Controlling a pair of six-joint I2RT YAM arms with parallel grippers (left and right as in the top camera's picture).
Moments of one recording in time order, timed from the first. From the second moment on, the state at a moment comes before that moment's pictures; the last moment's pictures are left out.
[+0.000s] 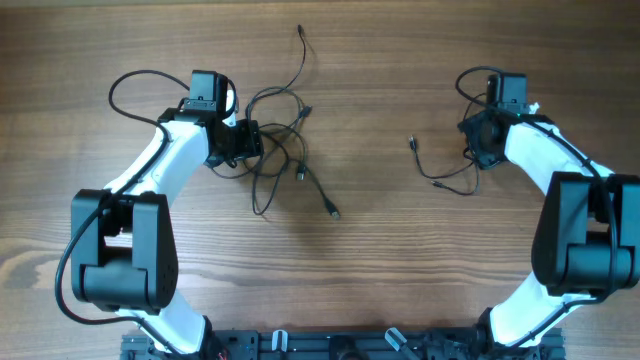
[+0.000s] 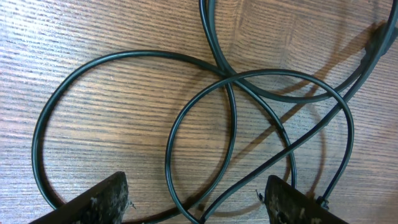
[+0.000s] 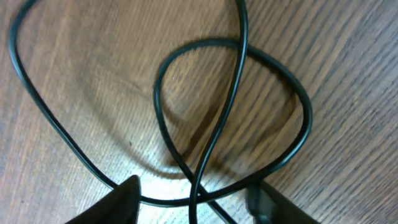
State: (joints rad) left arm -0.11 1.83 1.16 -0.59 0.14 -0.32; right arm -0.06 1.88 1.09 -0.40 0.08 1.05
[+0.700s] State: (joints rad) left arm -0.11 1.83 1.16 -0.58 0.14 -0.32; right arm -0.12 1.42 1.24 -0.52 -0.07 0.38
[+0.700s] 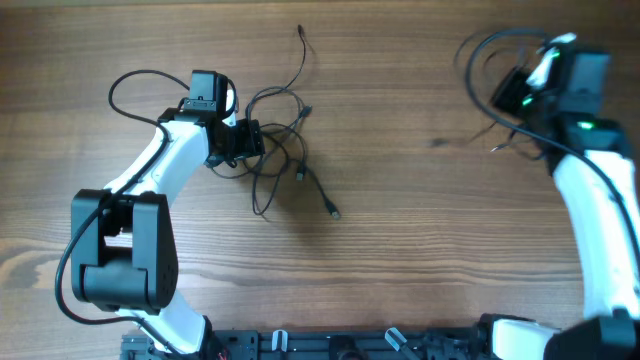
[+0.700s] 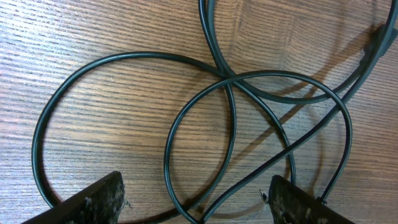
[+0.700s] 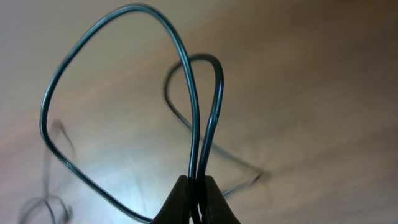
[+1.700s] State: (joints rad) left arm -0.11 1.83 1.16 -0.58 0.14 -0.32; right arm -0.54 1.81 1.40 -0.64 0.13 0.29
